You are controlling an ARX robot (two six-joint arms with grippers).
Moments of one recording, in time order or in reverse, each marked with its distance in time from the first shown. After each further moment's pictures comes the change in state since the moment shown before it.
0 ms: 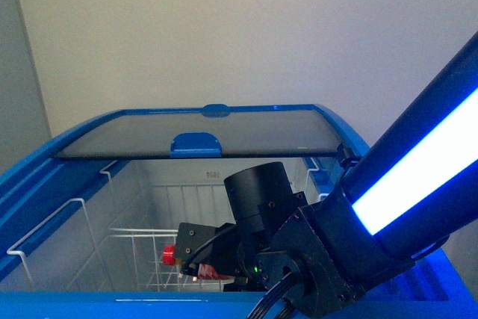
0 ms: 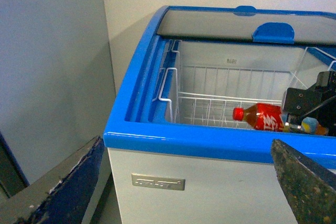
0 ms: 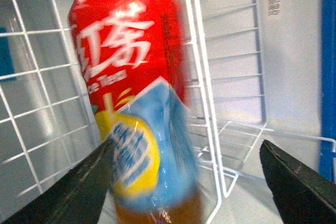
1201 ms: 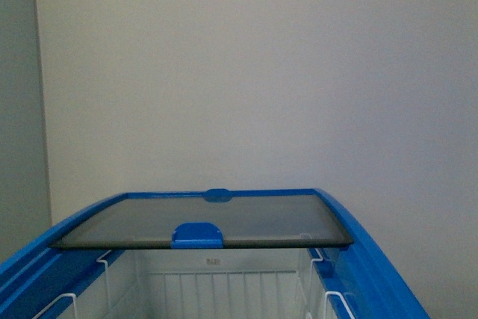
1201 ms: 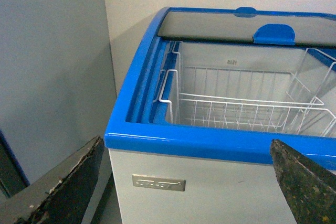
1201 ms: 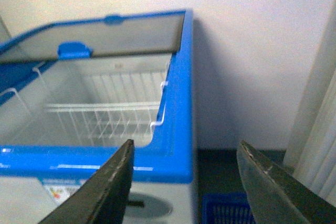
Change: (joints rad) left arm 0.000 -0.002 0.000 0.000 0.000 0.001; right arm 0.189 -1.977 -1.221 -0.332 0.394 1.261
